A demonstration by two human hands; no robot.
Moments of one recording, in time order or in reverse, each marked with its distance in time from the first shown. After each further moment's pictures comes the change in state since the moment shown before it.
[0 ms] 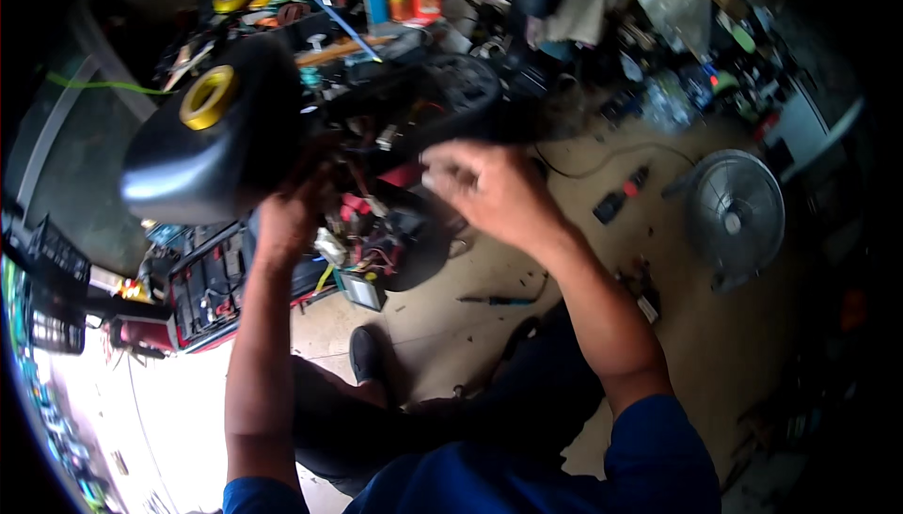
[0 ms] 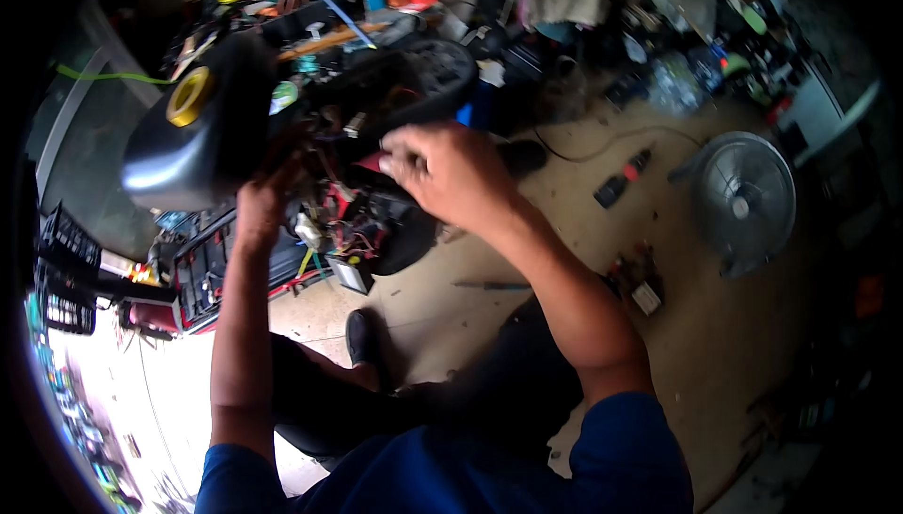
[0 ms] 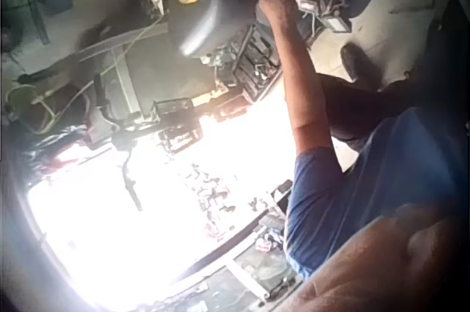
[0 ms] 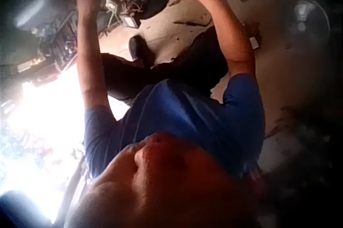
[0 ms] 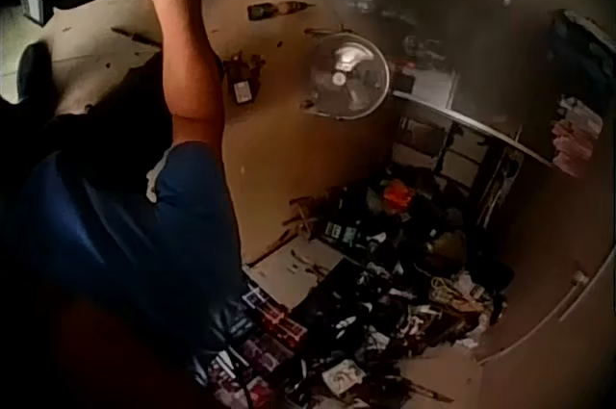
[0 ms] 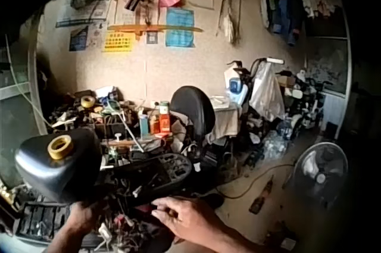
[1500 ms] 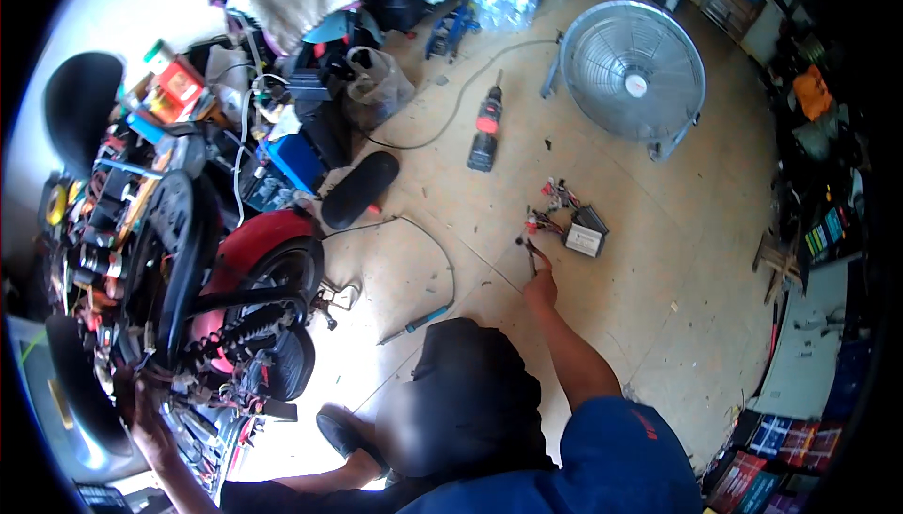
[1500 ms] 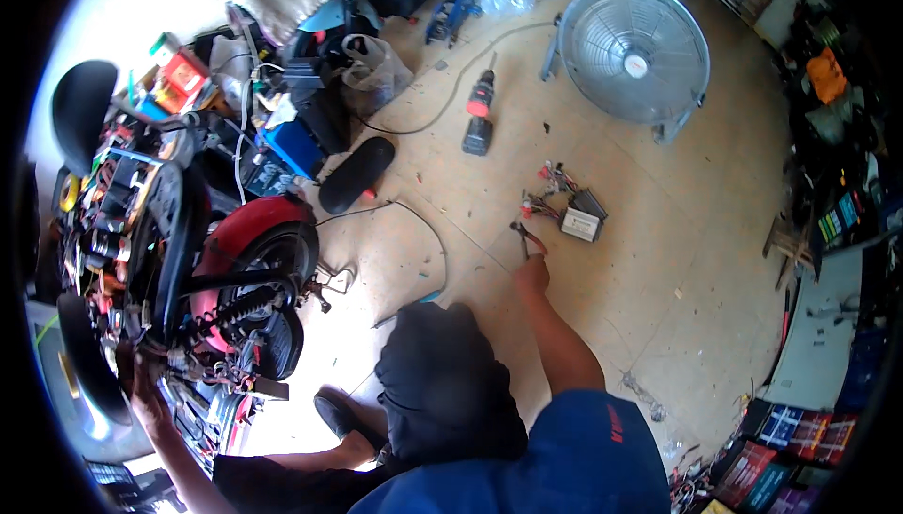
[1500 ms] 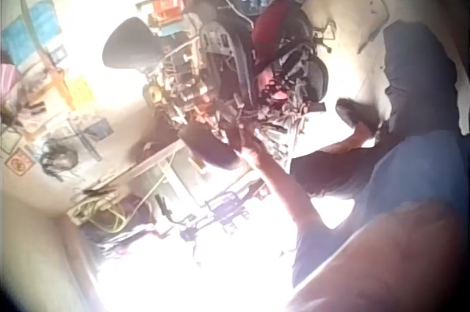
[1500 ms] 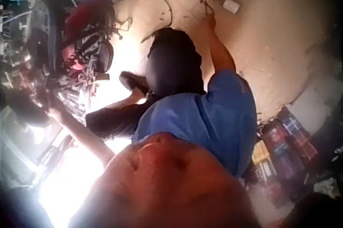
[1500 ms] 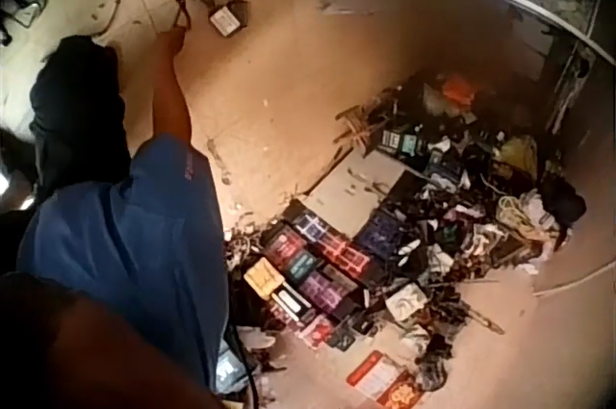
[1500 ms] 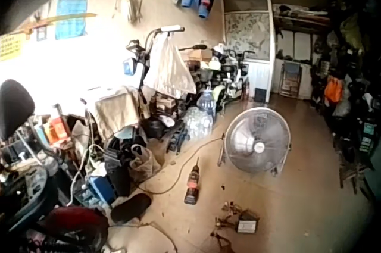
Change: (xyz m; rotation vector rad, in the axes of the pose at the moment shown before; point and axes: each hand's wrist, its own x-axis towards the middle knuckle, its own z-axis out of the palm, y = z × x) left_hand 0.027 -0.023 -0.042 0.125 0.002 0.068; right_hand -0.452 0.390 0.026 -0.411 0.581 1.615
